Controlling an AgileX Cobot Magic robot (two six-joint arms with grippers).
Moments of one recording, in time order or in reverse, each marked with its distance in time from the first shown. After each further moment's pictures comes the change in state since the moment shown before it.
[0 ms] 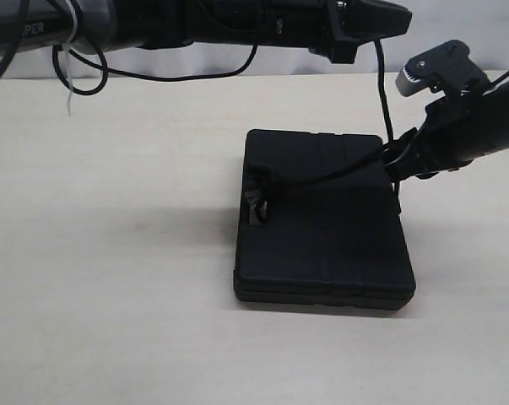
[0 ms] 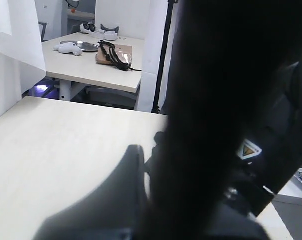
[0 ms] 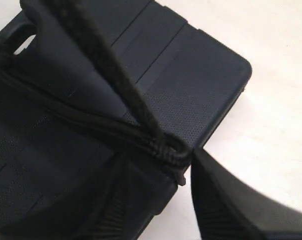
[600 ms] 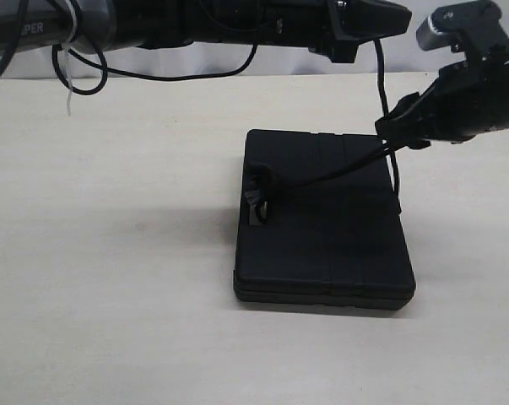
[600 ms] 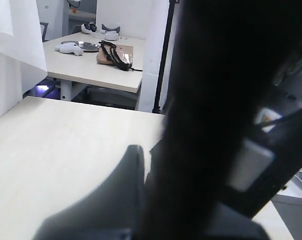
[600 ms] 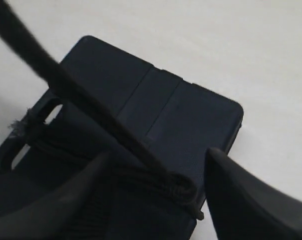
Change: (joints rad) left arm 0.000 -0.002 0.000 0.000 -0.003 0.000; right arm 0.000 -0.059 0.000 0.182 -0.036 0.010
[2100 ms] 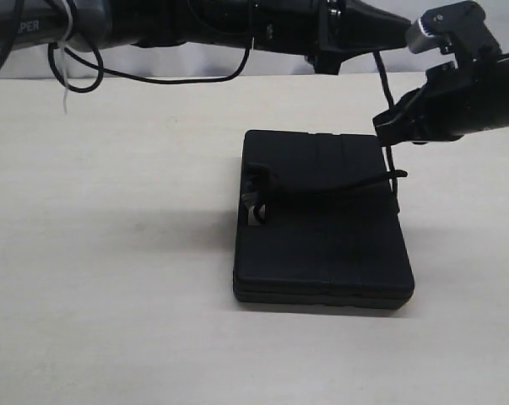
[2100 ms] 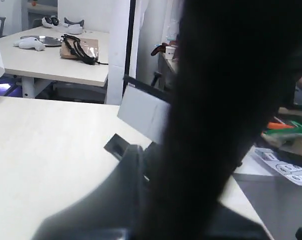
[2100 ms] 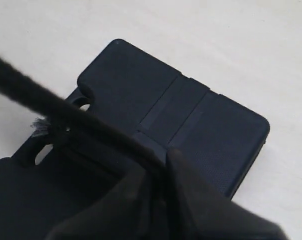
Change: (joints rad) left arm 0.004 -0.003 0.000 0.076 0.135 -0.023; right arm 0.000 0.003 -0.012 0.135 0.058 -0.182
